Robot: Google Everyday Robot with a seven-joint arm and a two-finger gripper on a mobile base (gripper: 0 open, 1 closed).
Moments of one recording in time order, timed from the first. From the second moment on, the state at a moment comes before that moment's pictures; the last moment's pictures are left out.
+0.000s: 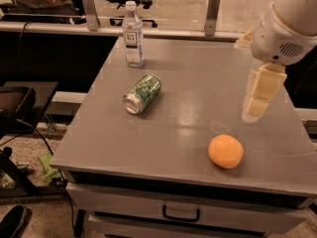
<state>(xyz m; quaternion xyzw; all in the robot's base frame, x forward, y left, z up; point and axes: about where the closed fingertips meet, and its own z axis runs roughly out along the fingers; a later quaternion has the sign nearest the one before) 0.492 -0.183 0.964 -0.65 0.74 -0.02 0.17</state>
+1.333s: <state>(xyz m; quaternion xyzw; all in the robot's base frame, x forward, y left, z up) 0.587 -0.093 0.939 -0.79 0.59 0.01 0.18</state>
